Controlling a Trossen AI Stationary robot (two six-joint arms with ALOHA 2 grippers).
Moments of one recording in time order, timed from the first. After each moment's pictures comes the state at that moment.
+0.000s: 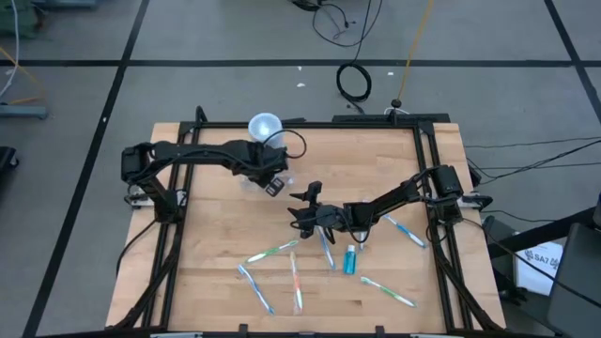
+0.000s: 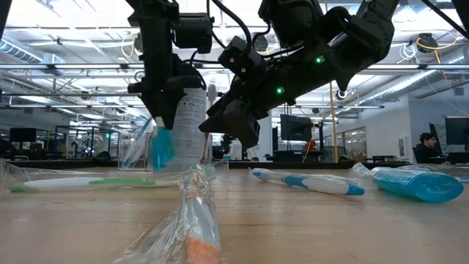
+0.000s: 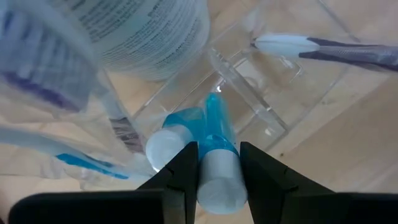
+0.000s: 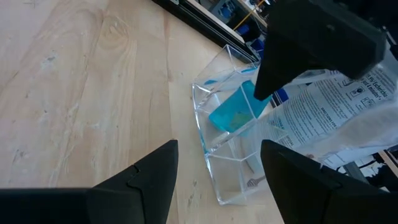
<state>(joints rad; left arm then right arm) 0.23 1.68 1.25 -0.98 -0.22 -0.59 0.15 1.98 0.96 0.68 0.57 -0.48</state>
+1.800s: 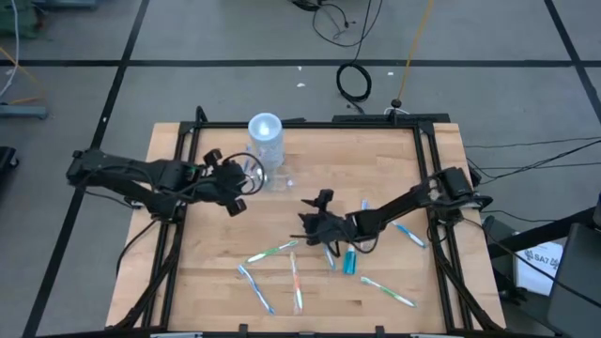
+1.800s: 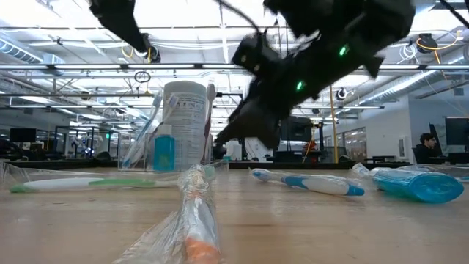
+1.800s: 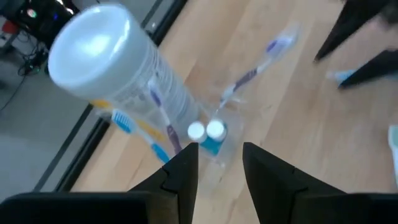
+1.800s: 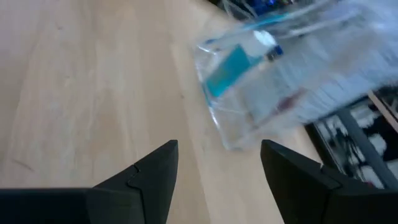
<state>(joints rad) -0.17 1.16 1.13 -1.00 -0.60 -0.38 0.24 1.92 0.96 0.38 0.76 -0.22</state>
